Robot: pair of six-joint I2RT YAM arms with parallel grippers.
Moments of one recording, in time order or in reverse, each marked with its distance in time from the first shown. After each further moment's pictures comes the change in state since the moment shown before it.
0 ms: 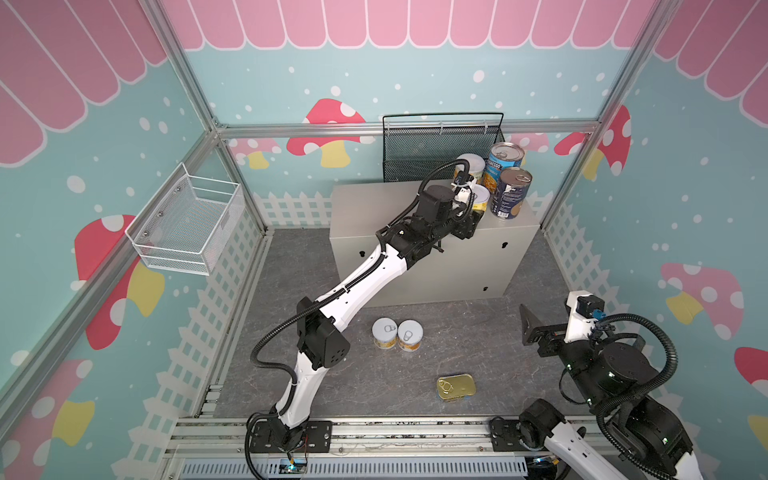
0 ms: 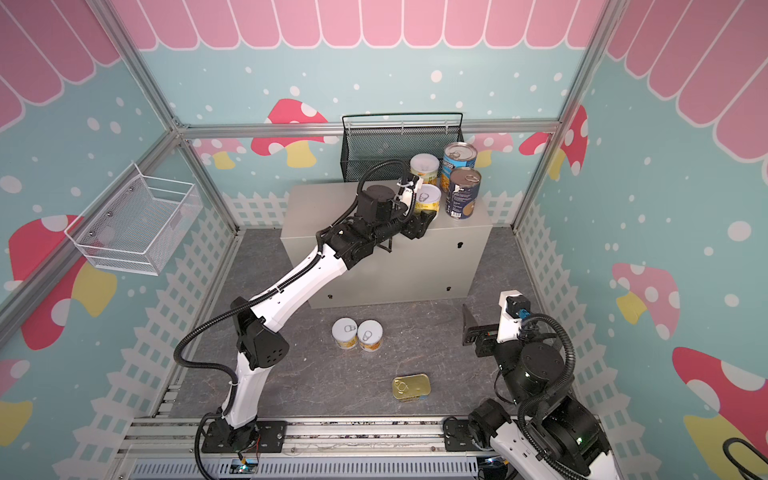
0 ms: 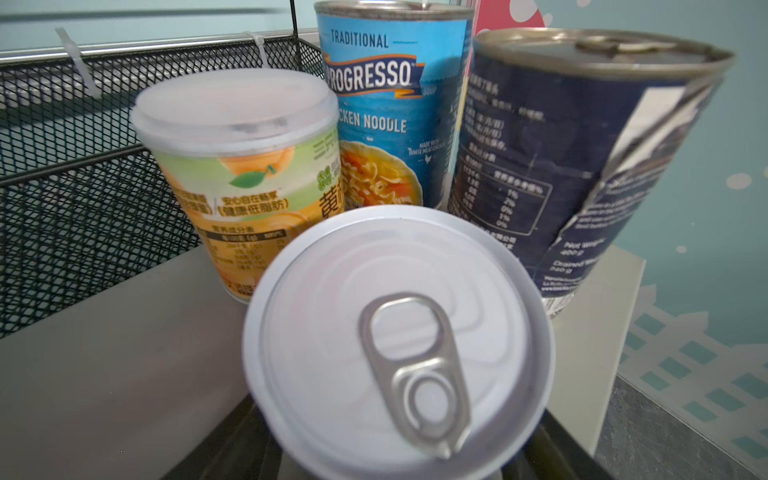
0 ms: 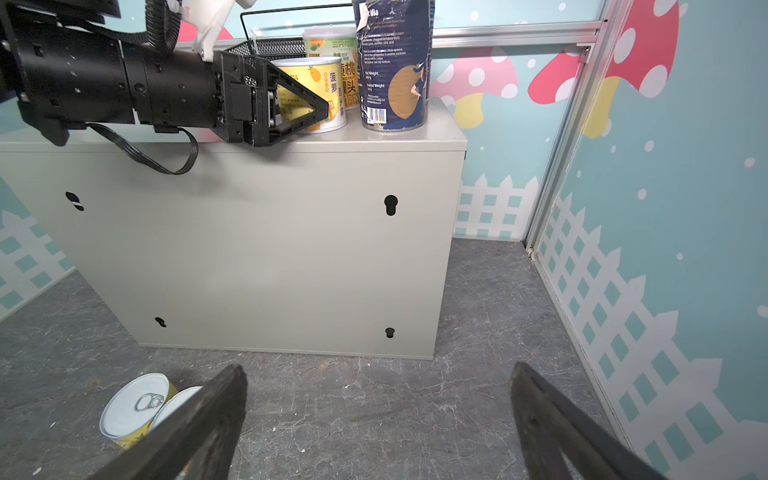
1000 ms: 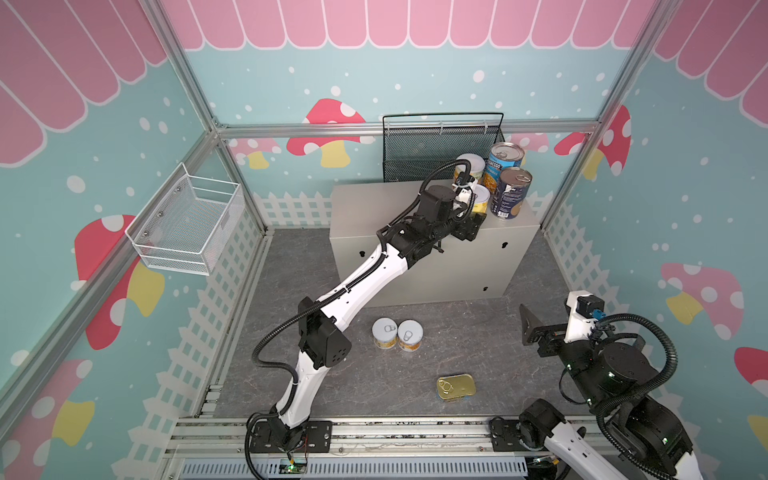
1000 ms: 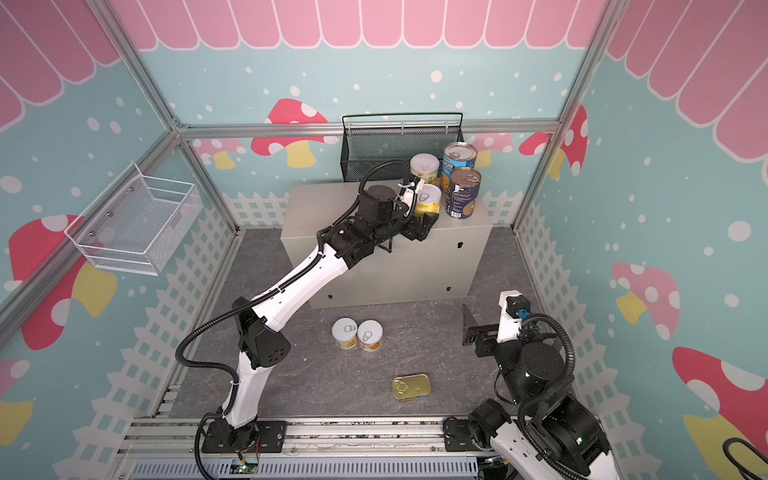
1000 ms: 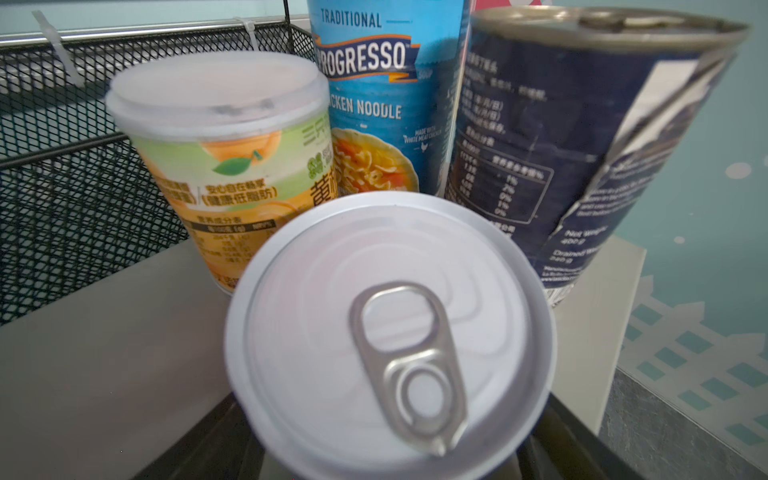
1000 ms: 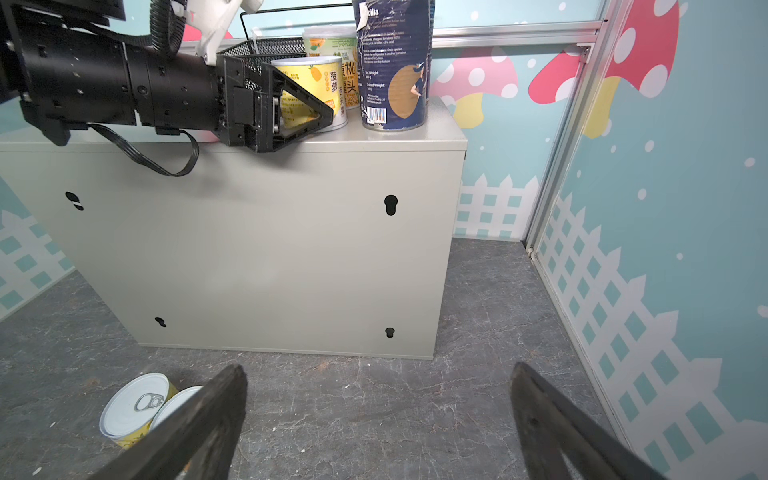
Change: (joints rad) left arm 0.000 0.014 0.027 -0.035 0.012 0.002; right arm 0.000 0.000 0.000 0.000 0.000 0.000
